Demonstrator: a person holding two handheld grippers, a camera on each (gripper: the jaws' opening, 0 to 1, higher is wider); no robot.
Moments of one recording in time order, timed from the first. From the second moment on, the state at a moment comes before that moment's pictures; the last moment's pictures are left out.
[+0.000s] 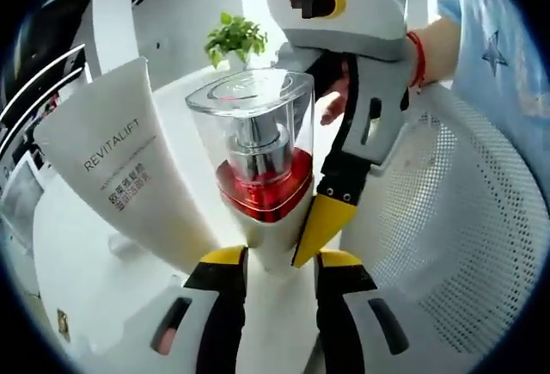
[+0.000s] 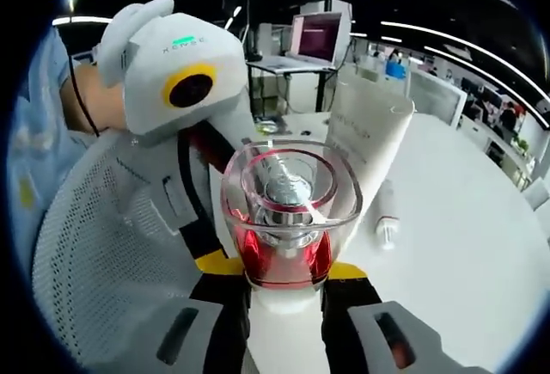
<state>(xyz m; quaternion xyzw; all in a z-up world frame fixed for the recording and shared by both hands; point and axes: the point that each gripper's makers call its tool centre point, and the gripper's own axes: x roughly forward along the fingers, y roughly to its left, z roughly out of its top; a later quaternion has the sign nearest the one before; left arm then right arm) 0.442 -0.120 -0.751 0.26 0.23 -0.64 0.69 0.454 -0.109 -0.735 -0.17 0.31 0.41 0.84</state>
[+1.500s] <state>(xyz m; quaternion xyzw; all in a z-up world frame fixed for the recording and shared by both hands) 0.502 -0.039 -0.757 0.23 0.32 -0.50 0.77 0.472 -0.142 -0.736 -0.20 0.30 0.38 0.85</state>
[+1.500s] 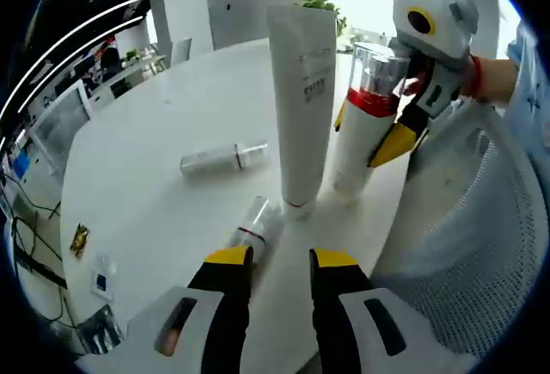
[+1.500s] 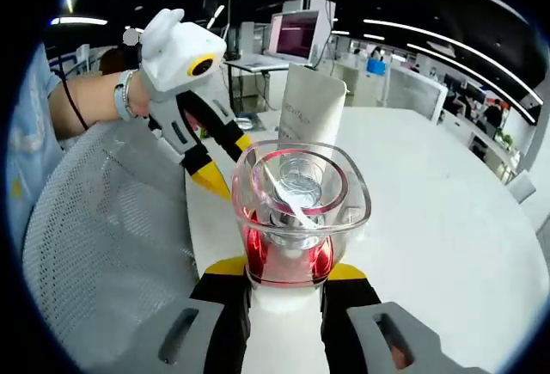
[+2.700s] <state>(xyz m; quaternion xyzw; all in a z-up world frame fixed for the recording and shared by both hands) 0.513 -0.022 -0.760 0.23 0.35 -0.46 0.78 0.473 -0.172 -0.756 -0.20 0.40 0.30 0.84</state>
